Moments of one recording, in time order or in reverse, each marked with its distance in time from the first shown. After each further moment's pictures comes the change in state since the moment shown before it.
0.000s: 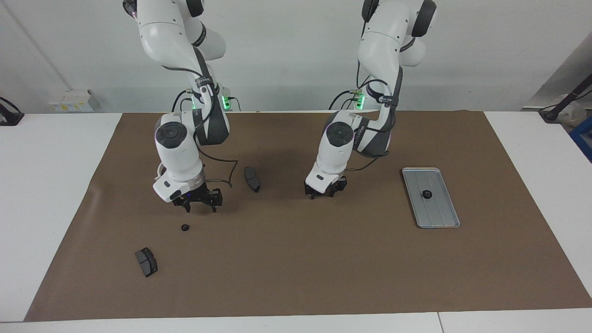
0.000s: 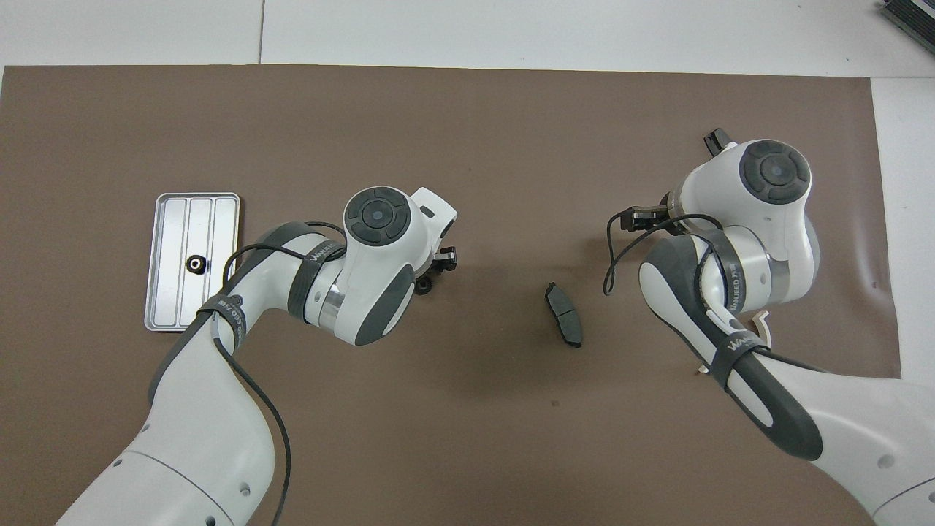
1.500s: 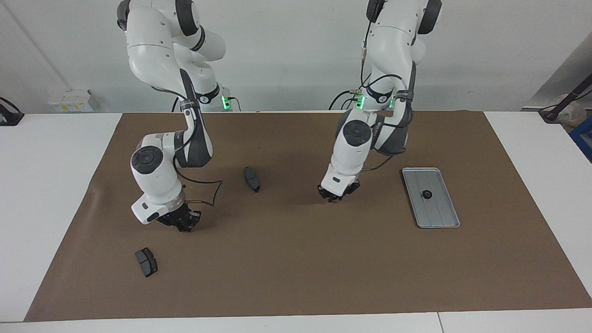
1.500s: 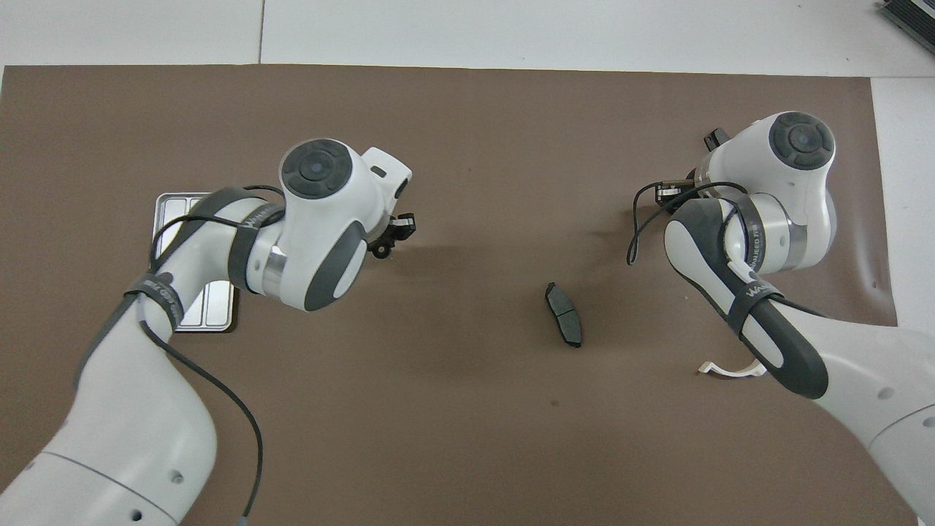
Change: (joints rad) left arm 0.140 -0.038 0.028 0.108 0.009 -0.138 0.064; right arm -0.088 0.136 0.012 0.134 -0.004 0.000 -0.041
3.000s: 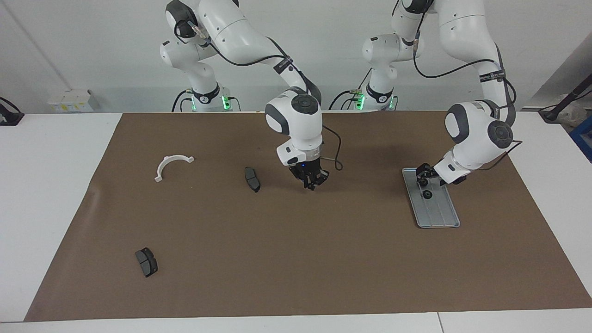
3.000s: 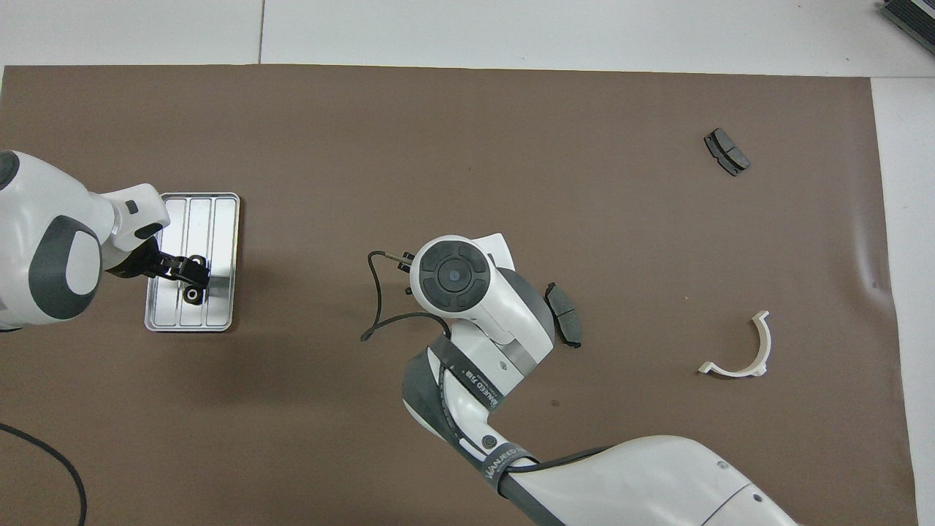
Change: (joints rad) left arm 0.475 -0.178 -0.017 -0.294 -0.002 -0.044 0.874; right arm 0.552 -0.001 0.083 0.044 -0.010 0.019 1.034
